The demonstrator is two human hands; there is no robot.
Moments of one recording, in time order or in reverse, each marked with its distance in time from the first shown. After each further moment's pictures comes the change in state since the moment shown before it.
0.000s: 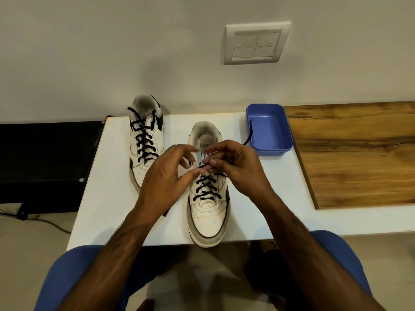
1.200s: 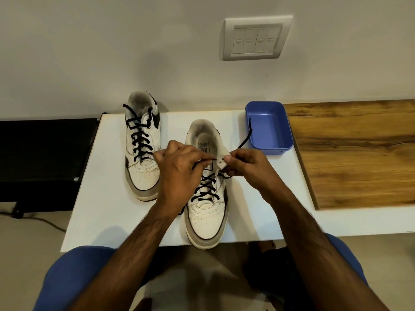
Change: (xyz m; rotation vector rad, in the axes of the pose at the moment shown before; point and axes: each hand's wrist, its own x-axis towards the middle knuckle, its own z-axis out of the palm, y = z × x) left_hand 0.015 0.006 0.042 0.147 0.147 -0.002; right_hand 0.006 0.016 -0.032 -0.104 0.049 0.282
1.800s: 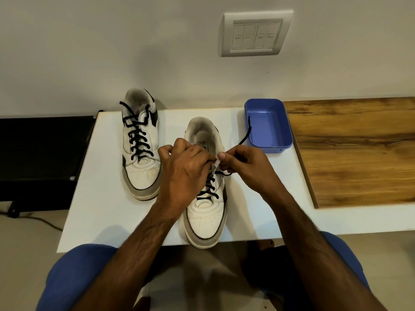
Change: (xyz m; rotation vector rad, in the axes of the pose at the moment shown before) left_hand 0.000 0.003 0.003 0.282 0.016 0.191; right_hand 0.001 0.002 0.003 -0.107 0.031 -0.081
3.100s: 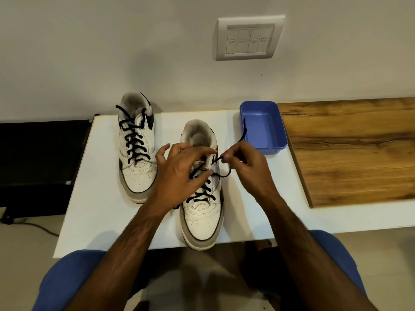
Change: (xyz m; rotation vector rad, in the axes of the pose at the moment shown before) left_hand -0.003 -0.017 0.005 -0.321 -0.242 -0.078; right_hand -0.004 0.004 0.005 0.009 0.201 -0.099
